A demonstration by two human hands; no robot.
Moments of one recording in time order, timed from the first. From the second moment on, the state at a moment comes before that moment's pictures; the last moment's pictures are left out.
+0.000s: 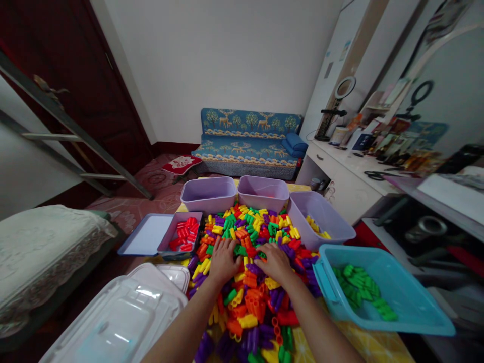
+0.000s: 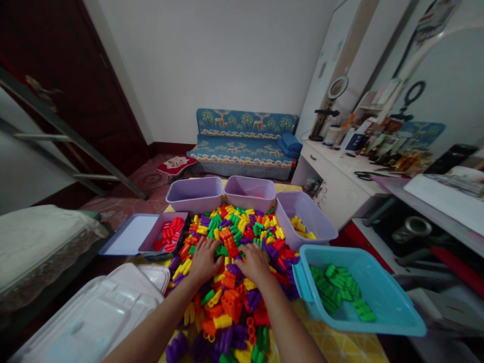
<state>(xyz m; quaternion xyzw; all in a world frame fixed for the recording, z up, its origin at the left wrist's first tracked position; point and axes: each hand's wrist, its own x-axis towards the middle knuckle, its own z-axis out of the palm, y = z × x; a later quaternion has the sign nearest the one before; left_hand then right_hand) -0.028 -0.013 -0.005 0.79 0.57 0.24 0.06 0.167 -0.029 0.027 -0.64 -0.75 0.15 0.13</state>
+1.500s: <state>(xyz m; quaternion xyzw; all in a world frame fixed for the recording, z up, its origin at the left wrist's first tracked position) -0.036 -0.009 -0.013 0.81 0.53 0.25 0.08 0.155 -0.019 -0.007 -0.60 -0.75 0.13 0.27</state>
